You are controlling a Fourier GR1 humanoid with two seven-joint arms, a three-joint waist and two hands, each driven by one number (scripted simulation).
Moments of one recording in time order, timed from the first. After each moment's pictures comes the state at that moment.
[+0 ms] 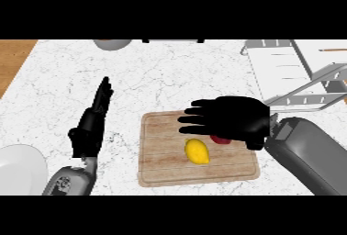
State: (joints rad) left arm -0.17 0.14 -0.21 -1.53 -0.04 0.31 0.04; right arm -0.67 -0.50 0.59 -1.56 0.89 0.59 -0.51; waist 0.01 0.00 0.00
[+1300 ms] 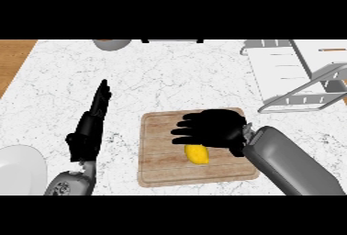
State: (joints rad) left arm -0.13 0.10 -0.17 -1.57 -0.10 0.26 0.05; right arm -0.62 -0.37 0.65 -1.40 1.03 0.54 -0.57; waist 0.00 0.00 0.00
